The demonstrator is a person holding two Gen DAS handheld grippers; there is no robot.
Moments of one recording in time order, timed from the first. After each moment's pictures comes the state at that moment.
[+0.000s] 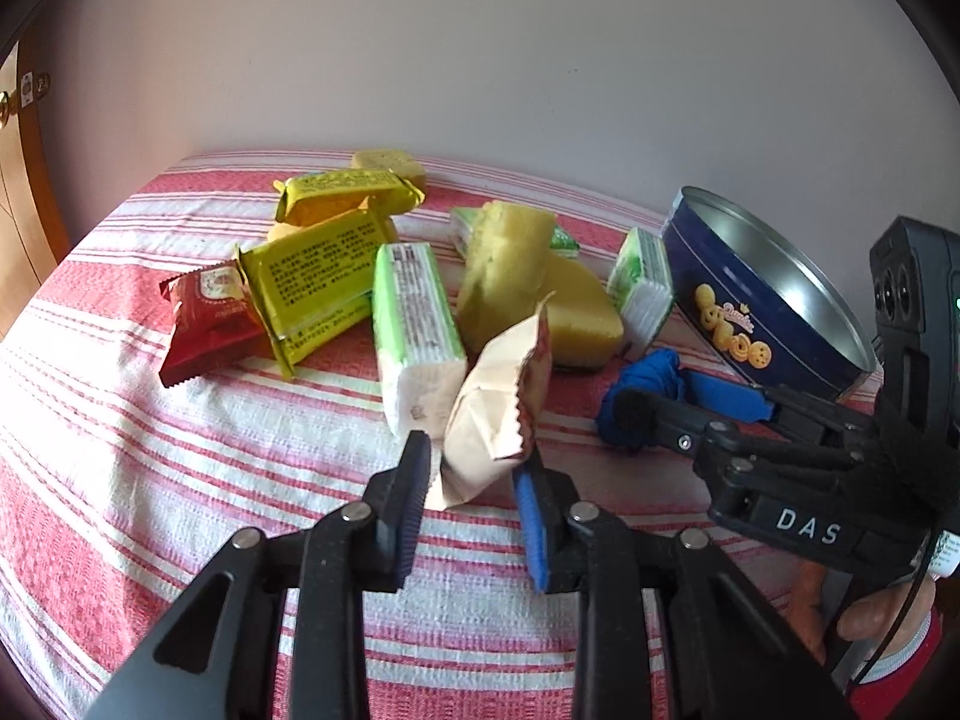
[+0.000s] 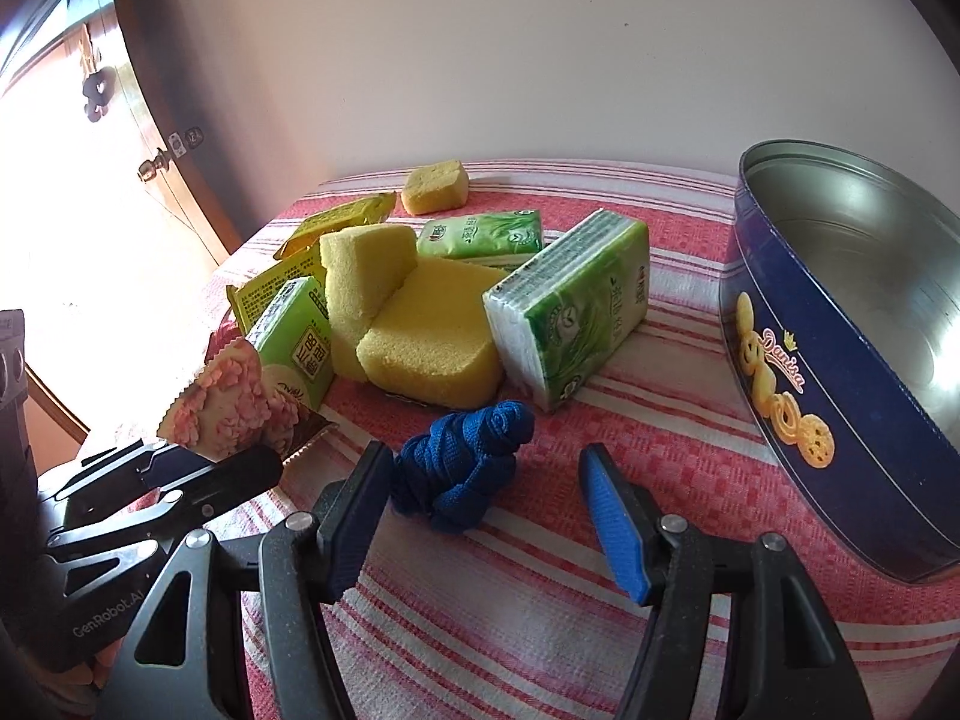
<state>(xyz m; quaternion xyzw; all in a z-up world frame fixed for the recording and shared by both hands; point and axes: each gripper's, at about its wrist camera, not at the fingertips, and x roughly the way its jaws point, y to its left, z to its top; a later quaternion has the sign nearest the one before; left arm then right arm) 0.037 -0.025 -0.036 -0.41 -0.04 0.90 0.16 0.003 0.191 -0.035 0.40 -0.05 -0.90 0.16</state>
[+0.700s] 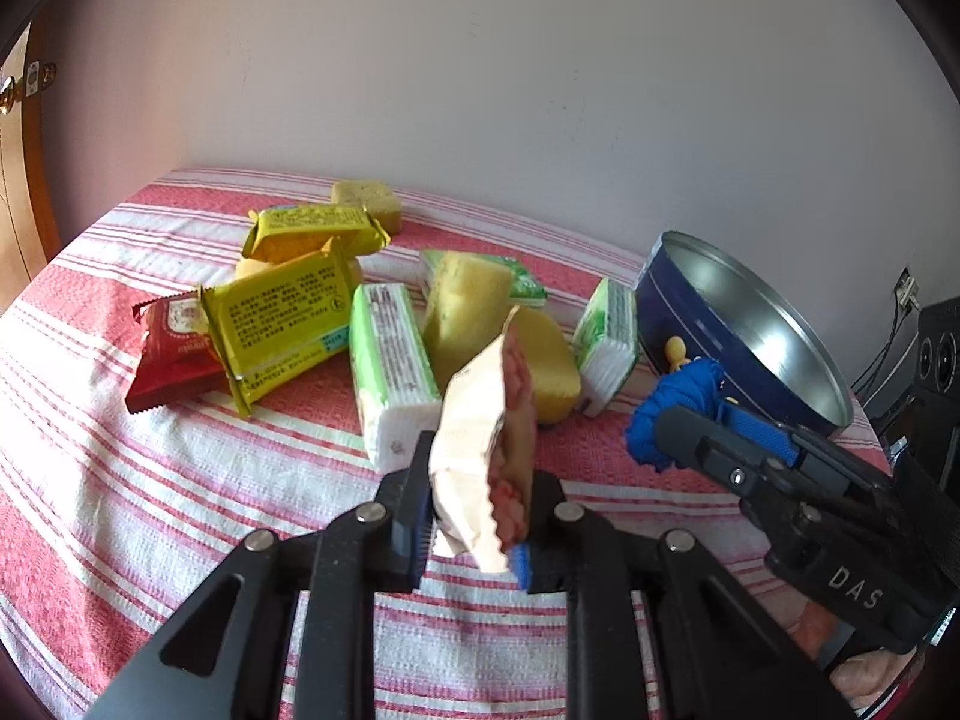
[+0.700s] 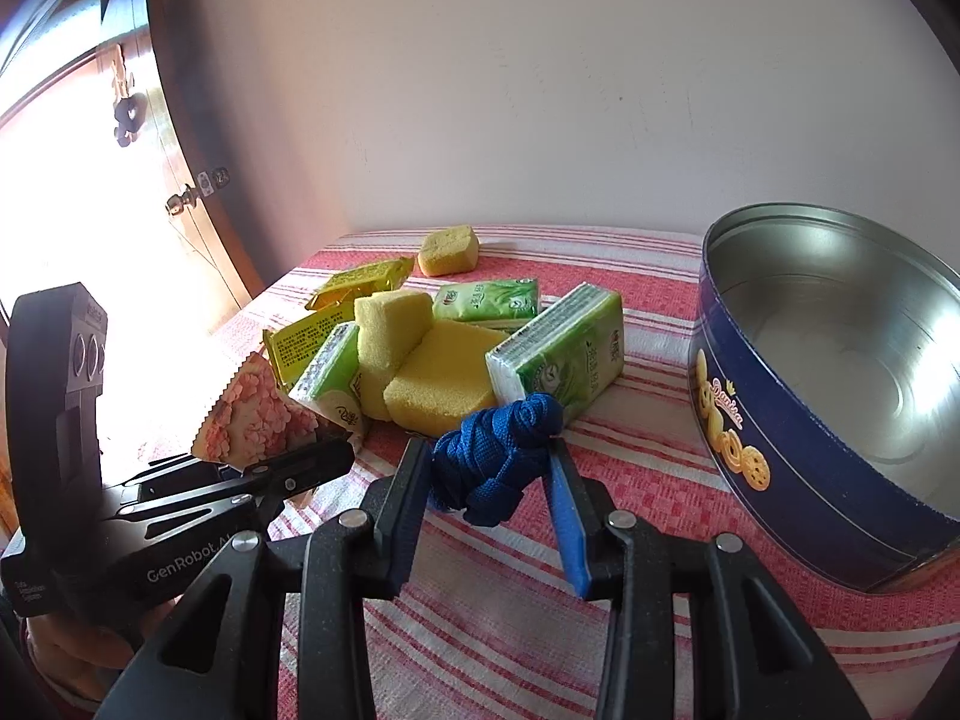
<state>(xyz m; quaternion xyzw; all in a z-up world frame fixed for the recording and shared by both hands) 0.038 -0.010 -0.020 -0.37 -0.08 0.91 0.17 0.041 0.214 -0.003 0.32 -0.06 -0.93 0.17</state>
